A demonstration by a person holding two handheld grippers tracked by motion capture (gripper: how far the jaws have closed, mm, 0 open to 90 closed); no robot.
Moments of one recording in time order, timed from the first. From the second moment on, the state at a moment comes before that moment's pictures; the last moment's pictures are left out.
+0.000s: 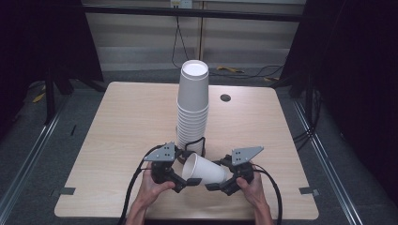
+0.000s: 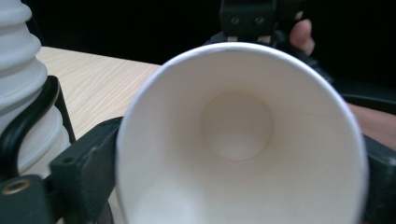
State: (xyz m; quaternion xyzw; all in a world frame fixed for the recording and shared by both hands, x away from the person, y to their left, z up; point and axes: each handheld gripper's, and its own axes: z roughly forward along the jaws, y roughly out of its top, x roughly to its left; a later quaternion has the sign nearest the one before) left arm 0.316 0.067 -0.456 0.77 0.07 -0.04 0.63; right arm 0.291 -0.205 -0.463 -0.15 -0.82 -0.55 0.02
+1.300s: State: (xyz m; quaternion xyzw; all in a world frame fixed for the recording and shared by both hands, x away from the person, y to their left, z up) left arm 0.311 0.105 -0.434 0.80 0.11 0.03 0.59; right arm 0.277 -0.250 -0.461 -0.29 -0.73 -0.60 -0.15
